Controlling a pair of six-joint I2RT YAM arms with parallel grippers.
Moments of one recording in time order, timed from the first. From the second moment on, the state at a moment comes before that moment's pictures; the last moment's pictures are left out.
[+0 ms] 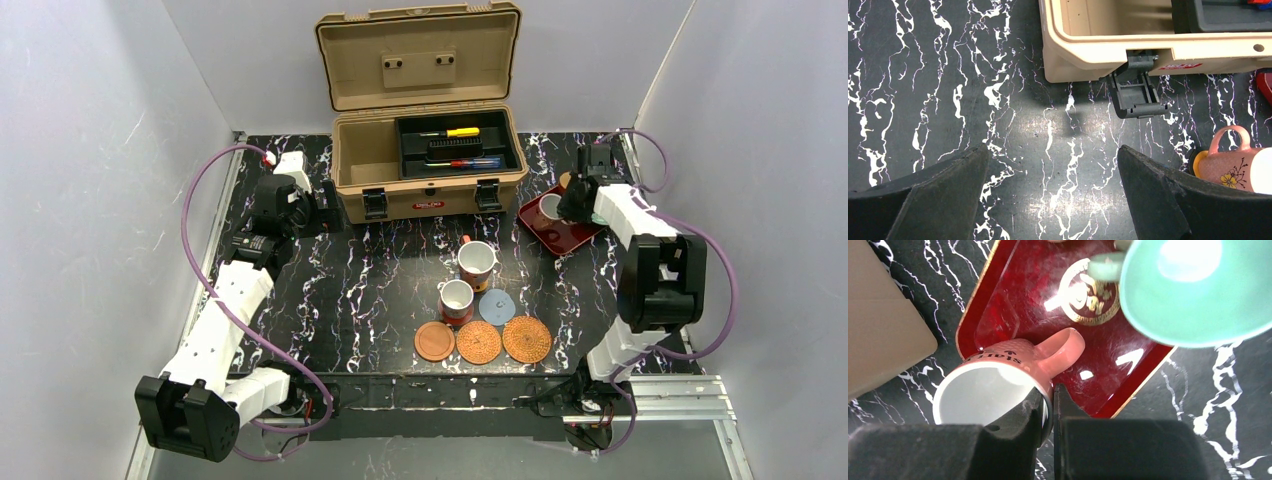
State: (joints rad) left arm -0.21 1.08 0.99 -0.48 -0.06 -0.24; right arm 0.03 1.68 1.19 -0.48 0.08 0.49
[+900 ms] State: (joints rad) left arm -0.21 1.09 0.99 -0.48 -0.04 -0.24; right arm 0.02 1.91 1.48 -0.73 0.00 -0.07
